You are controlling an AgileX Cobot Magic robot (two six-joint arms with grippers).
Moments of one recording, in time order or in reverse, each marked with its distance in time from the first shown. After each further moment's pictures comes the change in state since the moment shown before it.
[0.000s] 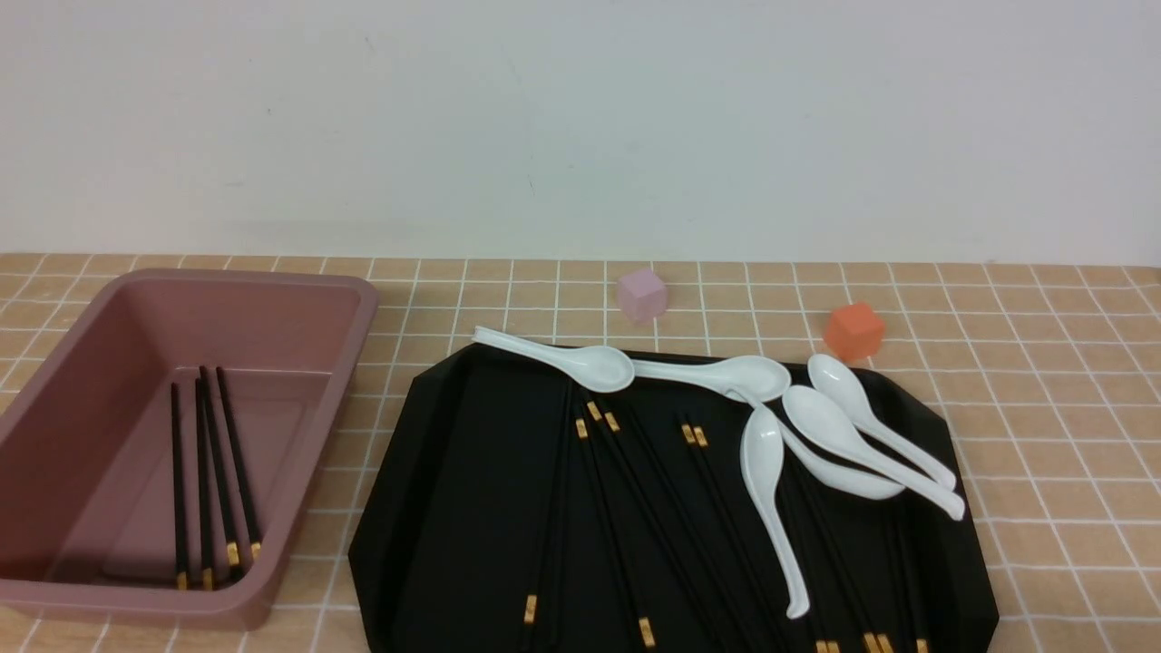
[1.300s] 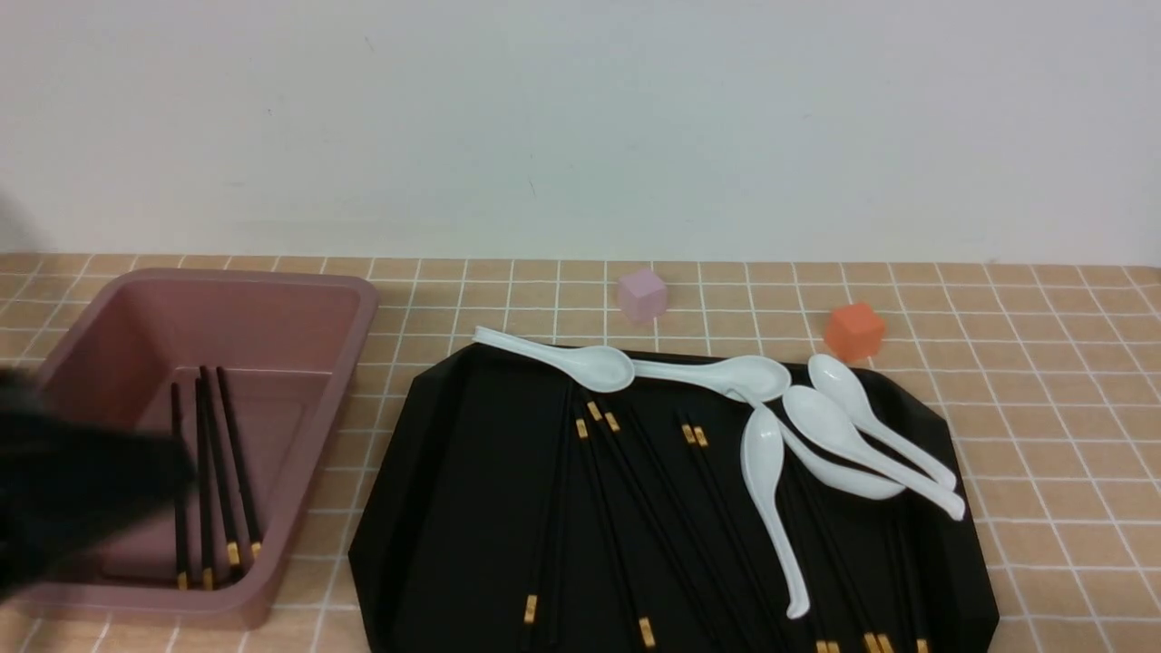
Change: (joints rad) right arm 0.000 0.000 0.000 0.000 0.000 0.000; left arm 0.000 0.773 -0.840 -0.527 0.524 0.028
